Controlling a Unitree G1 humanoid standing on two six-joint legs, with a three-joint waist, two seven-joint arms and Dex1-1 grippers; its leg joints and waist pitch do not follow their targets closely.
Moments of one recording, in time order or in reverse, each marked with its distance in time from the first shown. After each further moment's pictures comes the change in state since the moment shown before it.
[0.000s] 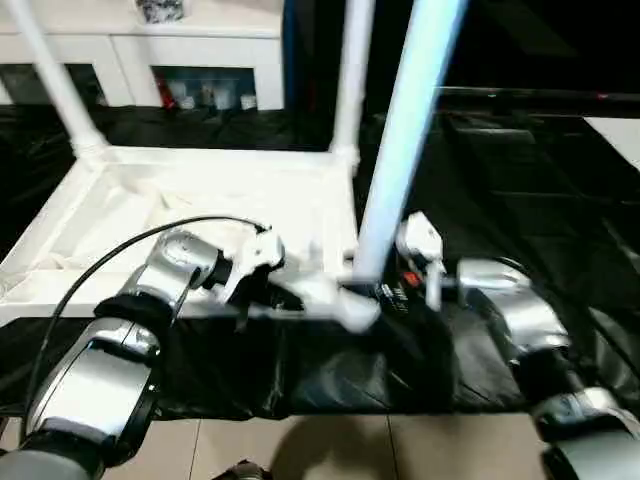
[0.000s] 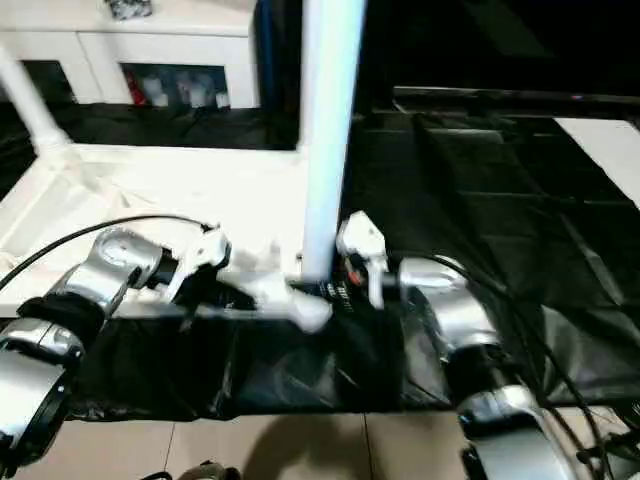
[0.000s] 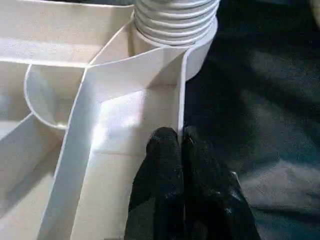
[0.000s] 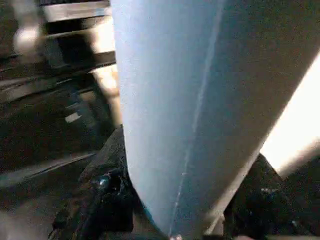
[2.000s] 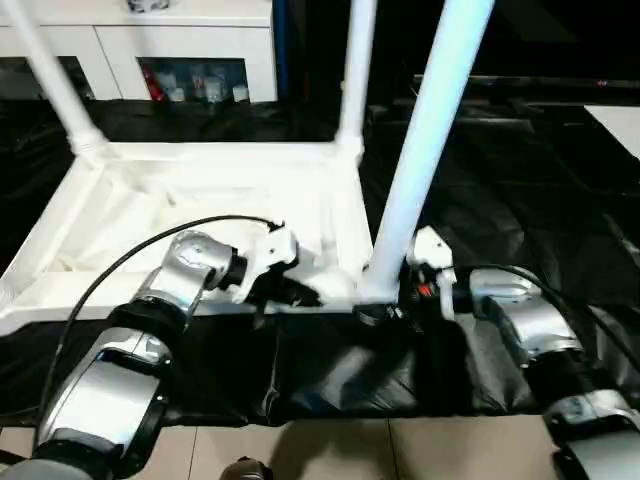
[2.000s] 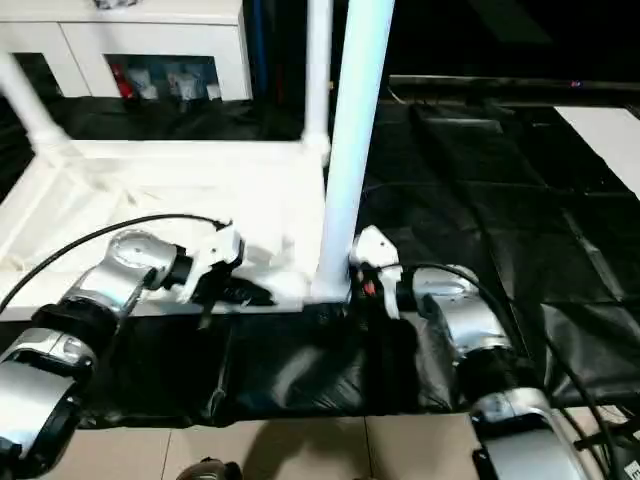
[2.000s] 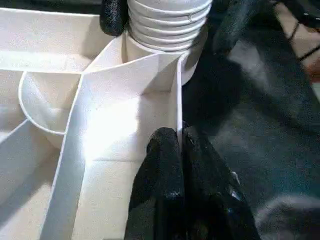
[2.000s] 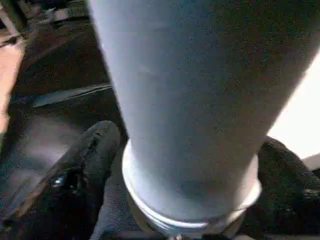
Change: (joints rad) left arm 0.079 0.007 0.018 -0.137 -0.032 -0.042 -0.198; right arm 0.055 -0.134 0.064 -0.046 -0.036 0.009 0.341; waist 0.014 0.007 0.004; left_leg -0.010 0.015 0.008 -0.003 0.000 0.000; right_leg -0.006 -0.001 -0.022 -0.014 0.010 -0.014
